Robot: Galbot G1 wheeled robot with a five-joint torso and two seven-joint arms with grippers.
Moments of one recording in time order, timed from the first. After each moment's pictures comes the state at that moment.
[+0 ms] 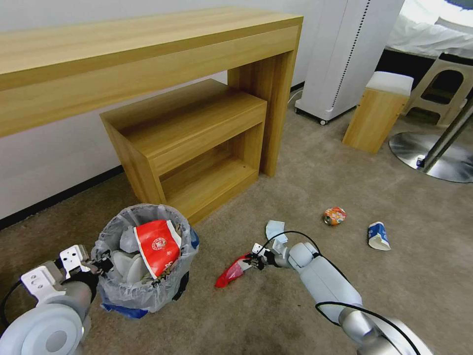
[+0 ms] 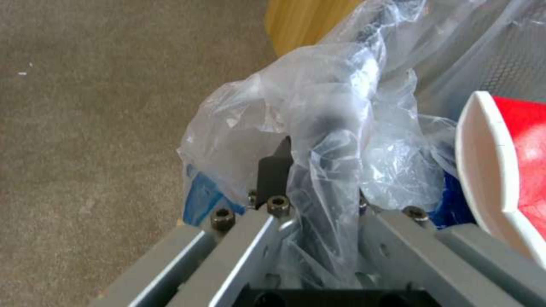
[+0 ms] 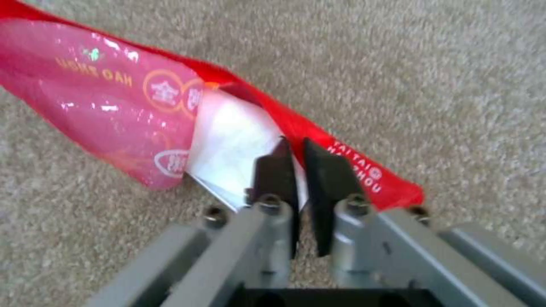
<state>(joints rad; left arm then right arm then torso) 1.59 -1.24 -0.83 -2.34 -1.03 0.67 -0.64 -0.60 1.37 0.05 0.71 -0.23 0.04 -0.76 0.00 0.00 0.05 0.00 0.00</state>
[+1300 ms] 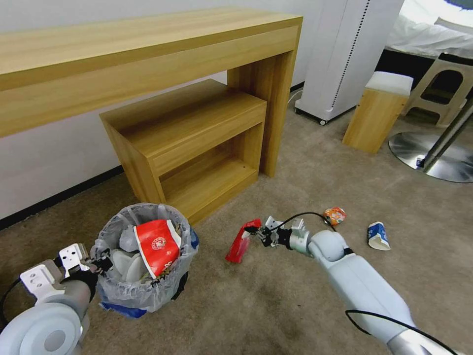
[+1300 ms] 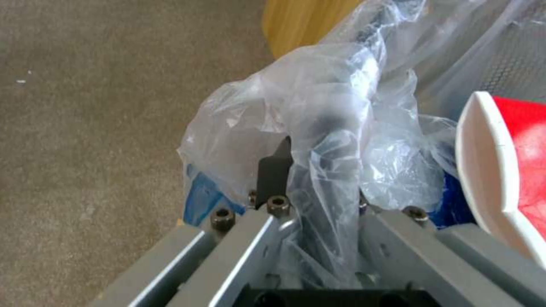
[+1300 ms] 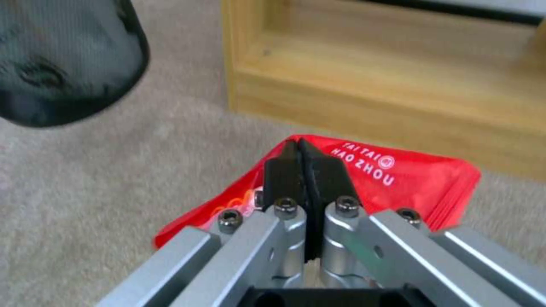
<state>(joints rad) 1.59 -1.22 -0.83 -2.34 -1.04 0.67 -0.64 -0.74 1.11 0.04 1.33 0.24 -0.09 -0.73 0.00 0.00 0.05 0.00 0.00</state>
